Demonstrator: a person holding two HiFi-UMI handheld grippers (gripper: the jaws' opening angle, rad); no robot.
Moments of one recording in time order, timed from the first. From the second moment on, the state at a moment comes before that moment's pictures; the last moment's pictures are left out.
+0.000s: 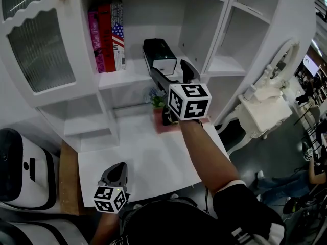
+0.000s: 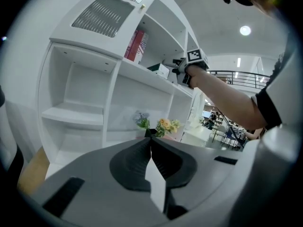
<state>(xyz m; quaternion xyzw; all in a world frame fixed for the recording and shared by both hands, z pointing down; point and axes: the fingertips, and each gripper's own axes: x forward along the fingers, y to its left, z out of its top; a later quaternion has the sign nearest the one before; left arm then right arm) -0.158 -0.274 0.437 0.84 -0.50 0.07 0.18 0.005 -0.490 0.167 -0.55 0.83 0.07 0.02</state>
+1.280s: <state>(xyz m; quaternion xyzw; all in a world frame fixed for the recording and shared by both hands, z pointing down) -0.139 -0.275 0.426 0.88 -0.43 0.08 0.17 -0.032 -0.330 0.356 -0.42 0.90 -0.08 0.00</state>
